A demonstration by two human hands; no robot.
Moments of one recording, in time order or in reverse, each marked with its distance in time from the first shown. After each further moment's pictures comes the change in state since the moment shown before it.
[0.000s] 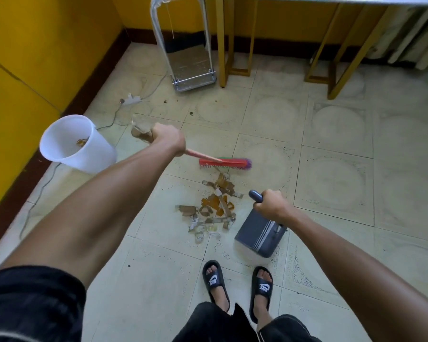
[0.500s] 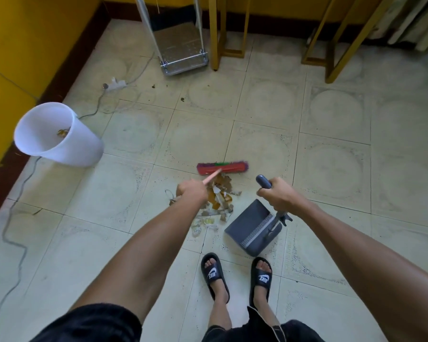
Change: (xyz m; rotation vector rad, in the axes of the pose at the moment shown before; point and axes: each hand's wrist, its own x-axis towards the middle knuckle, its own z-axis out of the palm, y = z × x) left_hand 0.010 0.100 0.136 -0.277 -0.286 0.139; right_hand 0.038 0.010 -0.002 0.279 -0.024 -0.022
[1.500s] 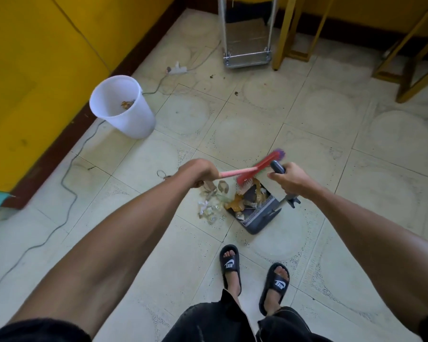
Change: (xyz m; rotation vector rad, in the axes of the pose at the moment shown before) left_hand -0.060 -0.122 -0.019 -0.492 -0.318 -0.162; right_hand 0.016 -0.085 0.051 -0.011 -0.146 -0.176
